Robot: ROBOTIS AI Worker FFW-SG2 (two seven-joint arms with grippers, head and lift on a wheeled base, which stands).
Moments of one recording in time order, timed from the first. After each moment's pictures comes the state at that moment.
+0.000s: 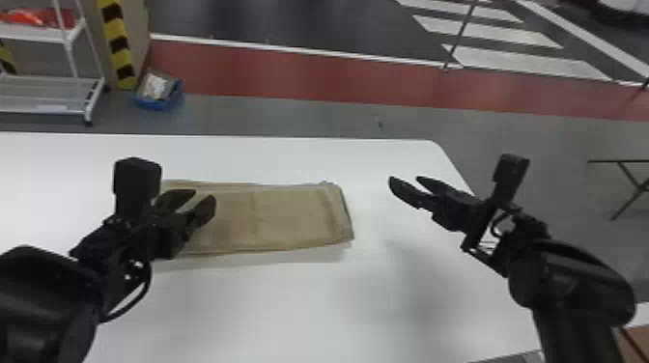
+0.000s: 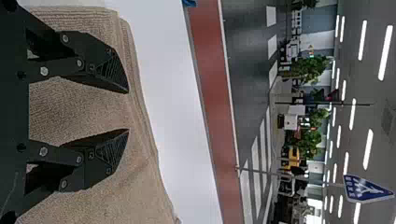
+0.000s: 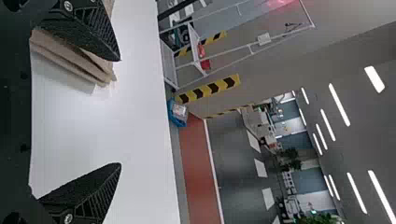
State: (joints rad) left arm -0.13 0.28 -0.38 -1.65 0.31 0.49 -0.01; right arm -0.09 -0.28 -0.29 -1.58 -0.36 0.55 0.65
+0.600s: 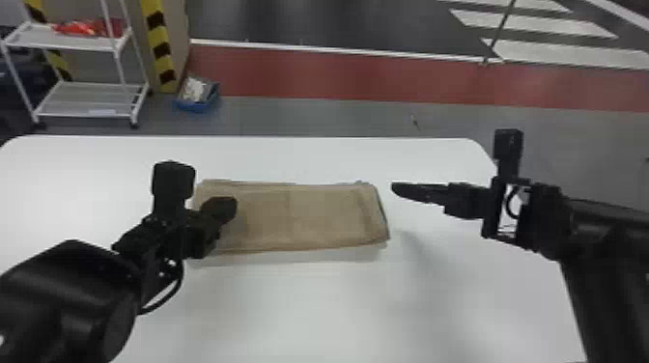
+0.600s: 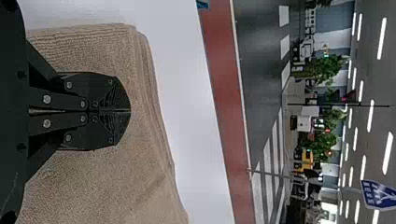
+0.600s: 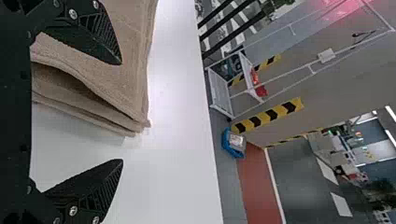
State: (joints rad) left arm -0.14 0.29 -0.36 -1.63 0.31 0.53 -0.04; right arm -0.27 -0.30 -0.17 -1.54 -0.27 0.93 0.71
